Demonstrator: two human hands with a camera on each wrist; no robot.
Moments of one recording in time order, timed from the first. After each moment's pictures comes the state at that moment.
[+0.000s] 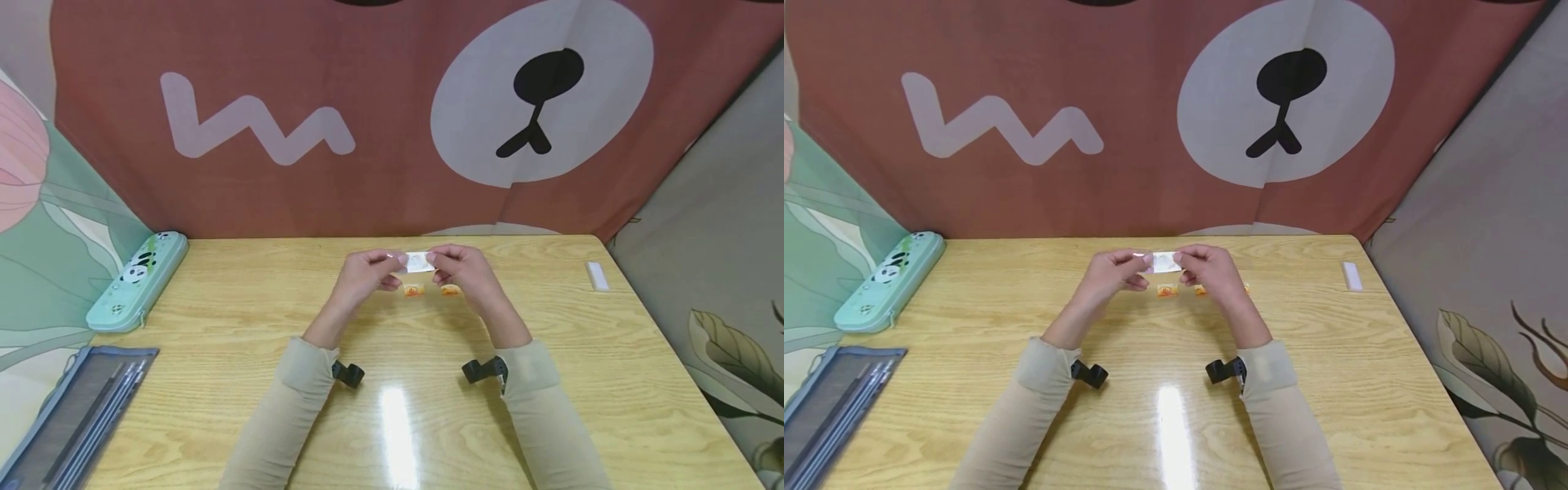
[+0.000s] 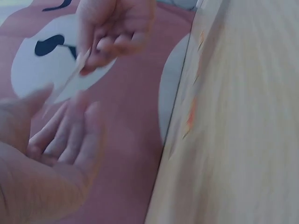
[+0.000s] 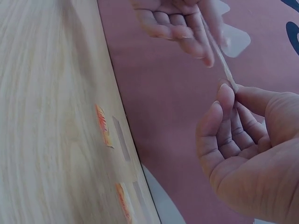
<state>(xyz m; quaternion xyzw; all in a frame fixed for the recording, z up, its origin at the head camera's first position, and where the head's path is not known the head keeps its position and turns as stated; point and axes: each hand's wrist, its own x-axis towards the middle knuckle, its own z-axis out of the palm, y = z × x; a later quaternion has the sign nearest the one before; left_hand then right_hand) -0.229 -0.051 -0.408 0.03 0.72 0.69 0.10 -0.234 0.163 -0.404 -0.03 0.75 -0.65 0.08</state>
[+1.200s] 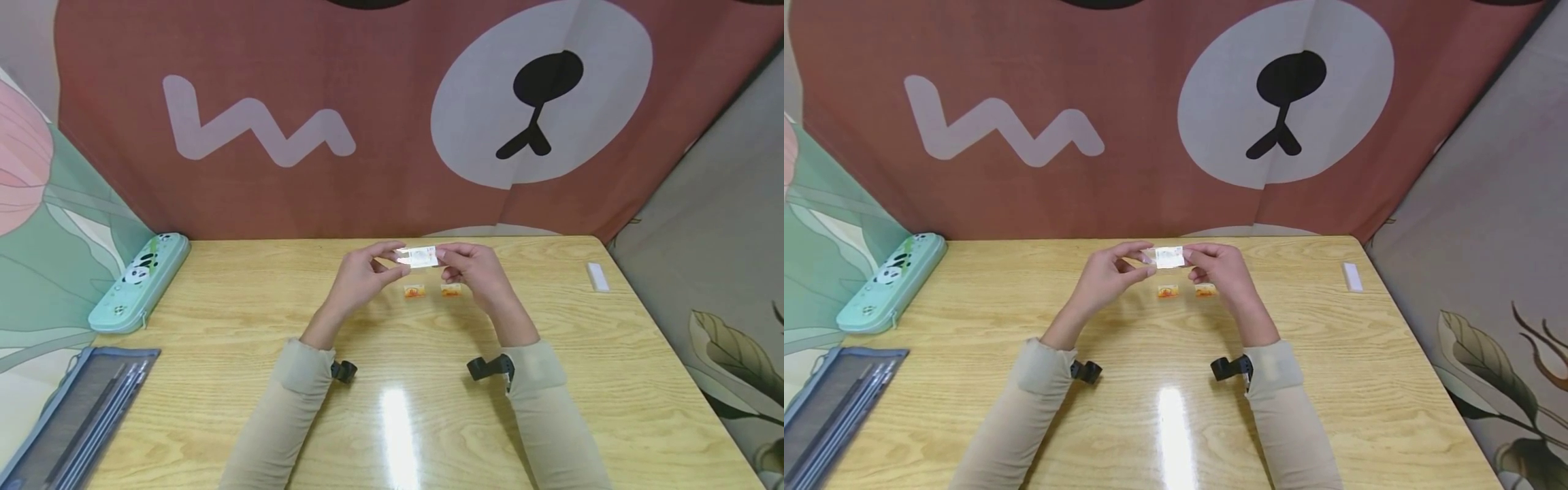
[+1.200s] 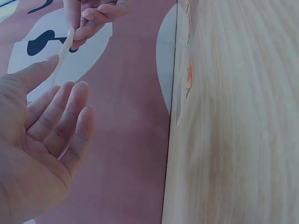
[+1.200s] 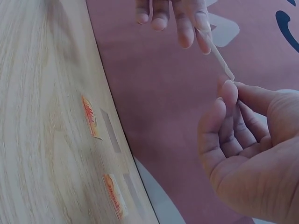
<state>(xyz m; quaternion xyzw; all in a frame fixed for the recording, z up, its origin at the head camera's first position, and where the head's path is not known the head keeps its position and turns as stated) -0.229 -0.060 -0.406 0.17 0.85 0.49 -0.03 -0.234 0.173 -0.397 0.00 0.73 -0.68 0.08</state>
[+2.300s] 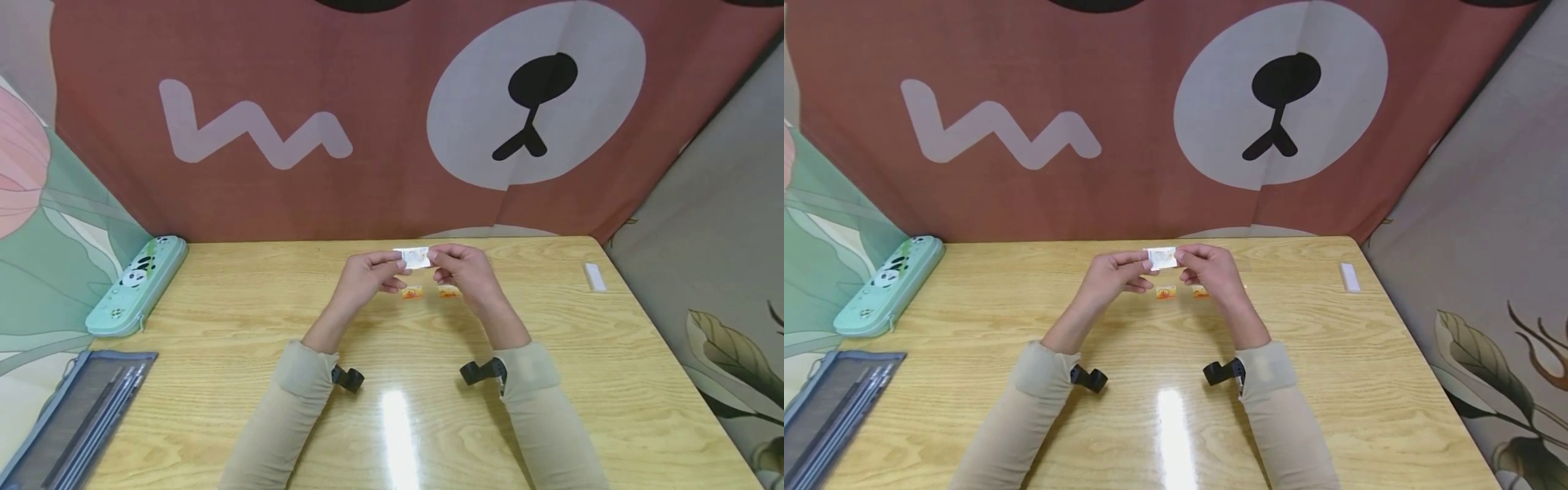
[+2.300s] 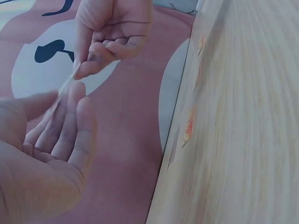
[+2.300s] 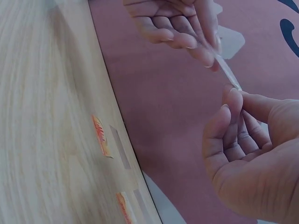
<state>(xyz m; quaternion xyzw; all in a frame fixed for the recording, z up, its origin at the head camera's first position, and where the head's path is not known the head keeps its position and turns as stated) -0.225 -0.046 -0.405 0.05 0.70 0.70 0.10 -0.232 0.163 -0.399 0.00 0.72 -0.69 0.07</state>
